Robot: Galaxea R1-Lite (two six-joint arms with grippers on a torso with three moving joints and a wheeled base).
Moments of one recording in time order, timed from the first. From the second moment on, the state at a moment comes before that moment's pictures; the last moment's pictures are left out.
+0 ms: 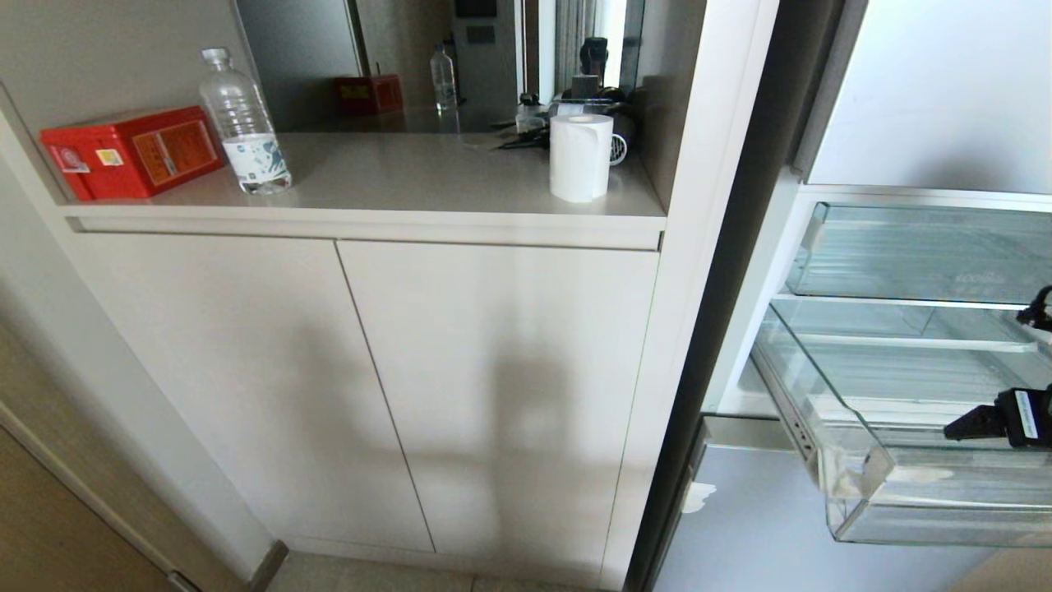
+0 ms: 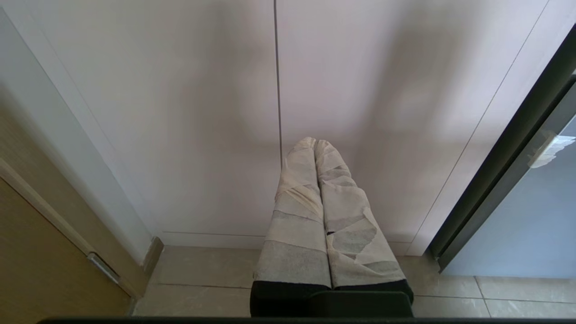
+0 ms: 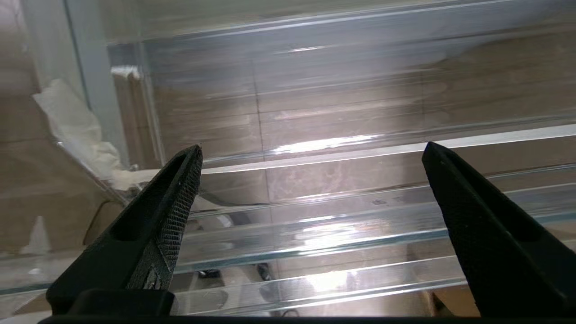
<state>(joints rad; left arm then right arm) 0.00 0.00 -0.01 0.03 0.00 0.01 -0.38 1.55 -1.01 0.37 0.06 -0.10</state>
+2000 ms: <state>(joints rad) 0.00 0.00 -0.01 0.03 0.00 0.01 -0.25 0.53 -0.32 0.01 0.25 -0.06</state>
